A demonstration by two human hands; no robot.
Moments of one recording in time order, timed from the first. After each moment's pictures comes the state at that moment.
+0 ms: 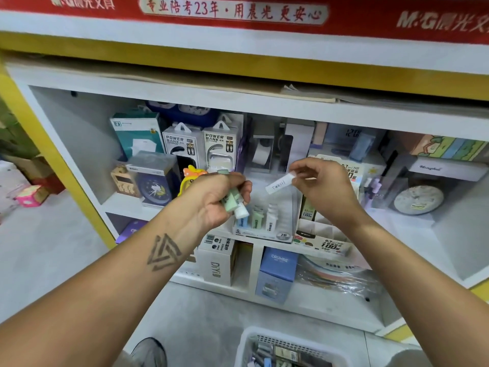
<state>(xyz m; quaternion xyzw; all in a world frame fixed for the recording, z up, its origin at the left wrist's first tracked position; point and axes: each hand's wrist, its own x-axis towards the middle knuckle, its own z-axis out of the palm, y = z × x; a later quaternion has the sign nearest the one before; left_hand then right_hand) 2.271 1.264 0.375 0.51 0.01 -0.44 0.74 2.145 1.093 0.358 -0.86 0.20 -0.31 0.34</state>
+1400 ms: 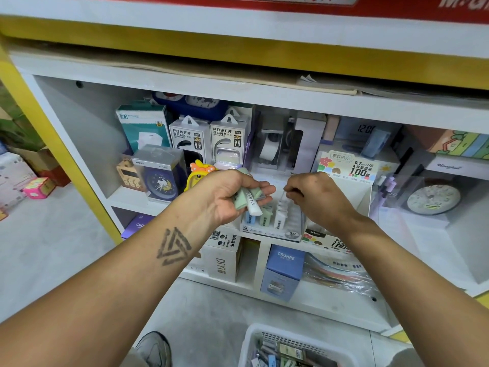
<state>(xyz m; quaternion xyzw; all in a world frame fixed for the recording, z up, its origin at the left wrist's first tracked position) 2.268 1.265 0.381 0.53 -0.02 -0.49 0.69 2.162 1.090 0.330 -0.97 0.08 -0.19 0.10</state>
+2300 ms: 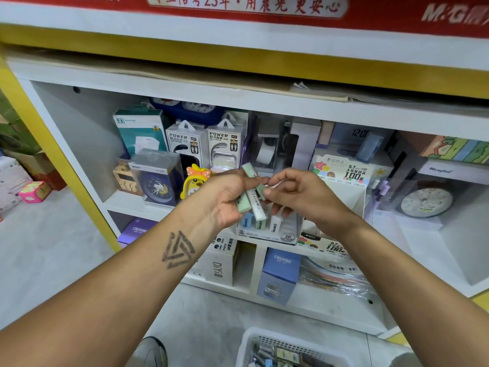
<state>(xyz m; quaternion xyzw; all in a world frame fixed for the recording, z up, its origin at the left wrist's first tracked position) 2.264 1.254 0.379 0.53 -0.06 -0.47 0.70 2.156 1.120 0.356 -0.79 0.15 -0.12 0.58</state>
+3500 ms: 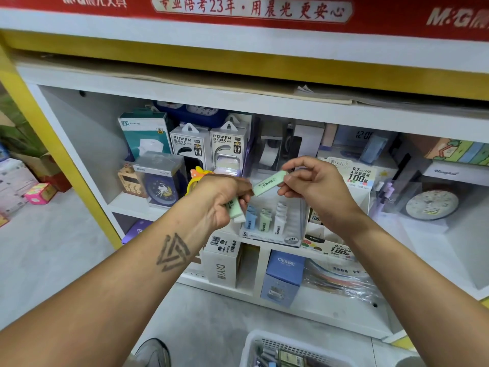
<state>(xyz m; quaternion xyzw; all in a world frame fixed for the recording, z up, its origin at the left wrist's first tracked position) 2.279 1.263 0.372 0.63 -0.01 -0.39 0.67 2.163 1.109 0.355 -0.74 0.15 -0.25 0.61</state>
